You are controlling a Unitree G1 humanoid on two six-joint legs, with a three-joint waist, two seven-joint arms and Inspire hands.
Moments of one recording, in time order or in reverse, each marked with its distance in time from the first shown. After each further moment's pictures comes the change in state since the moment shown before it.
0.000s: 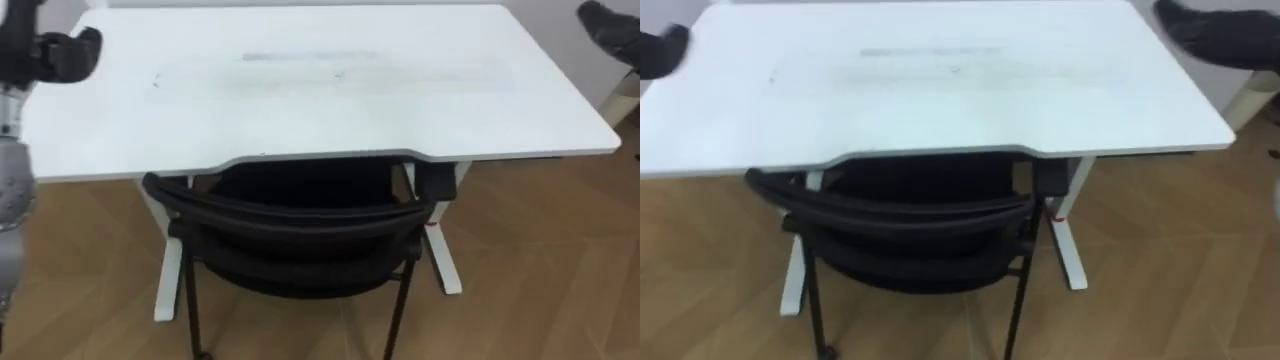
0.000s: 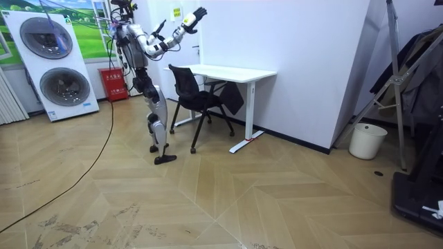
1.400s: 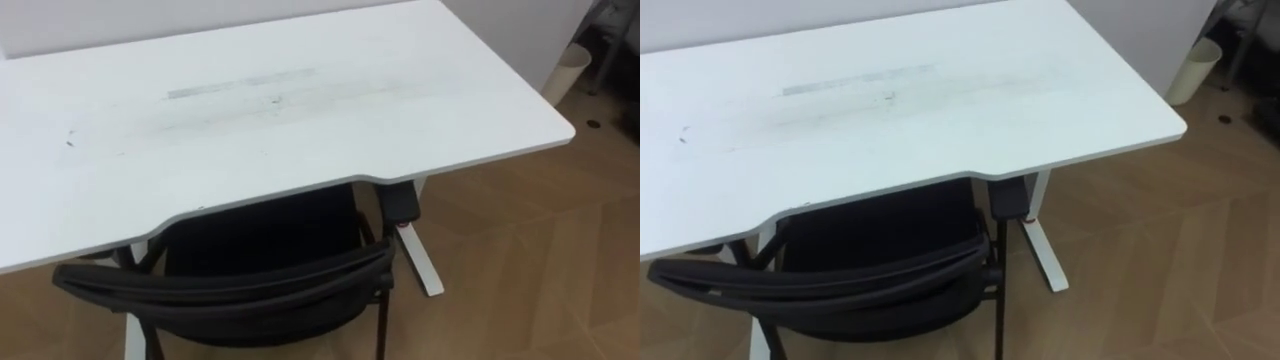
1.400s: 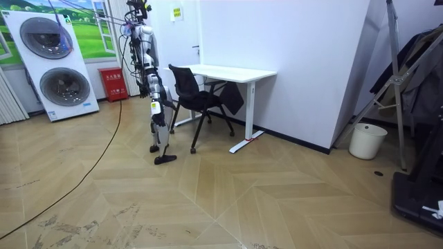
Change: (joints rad) left arm 0.425 -0.396 0.000 1.219 -0.761 0.148 -0.038; right arm 0.350 0.447 0.041 1.319 0.958 0.157 0.185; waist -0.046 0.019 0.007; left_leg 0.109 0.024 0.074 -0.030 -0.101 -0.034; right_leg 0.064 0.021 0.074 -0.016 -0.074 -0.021
